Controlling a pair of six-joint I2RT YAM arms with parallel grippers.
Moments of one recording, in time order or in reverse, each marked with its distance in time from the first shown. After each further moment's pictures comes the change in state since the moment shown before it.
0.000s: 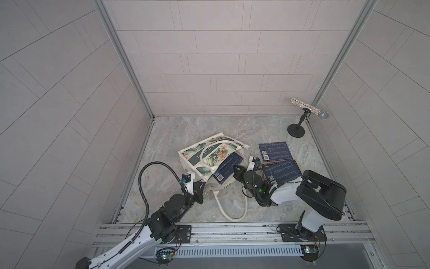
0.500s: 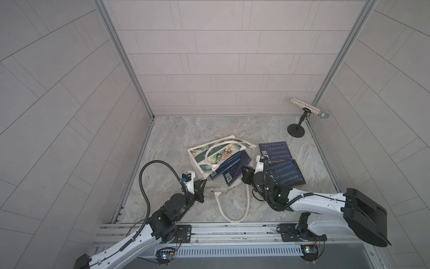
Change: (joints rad) left arm -0.004 0.071 0.002 0.084 -0.003 -0.001; right arm 0.062 -0.378 -0.013 -0.416 0.036 -0.137
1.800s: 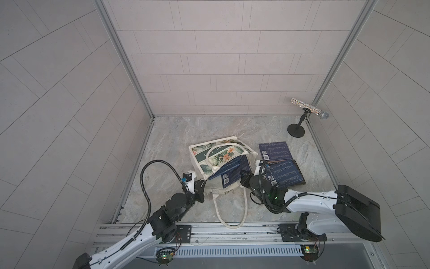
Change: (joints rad) left arm 0.000 0.015 0.001 -0.006 -0.005 0.001; right arm 0.027 0.074 -0.022 0.033 0.025 0.160
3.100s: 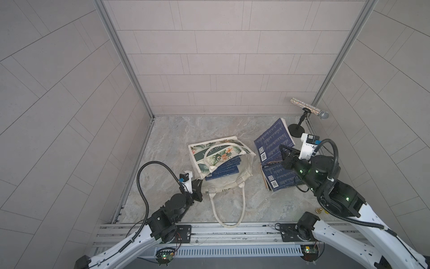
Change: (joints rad) left arm 0.000 -0.055 0.005 -0.078 -0.101 -0.004; right arm -0.443 -0.606 0.484 -0.836 -0.197 -0.572
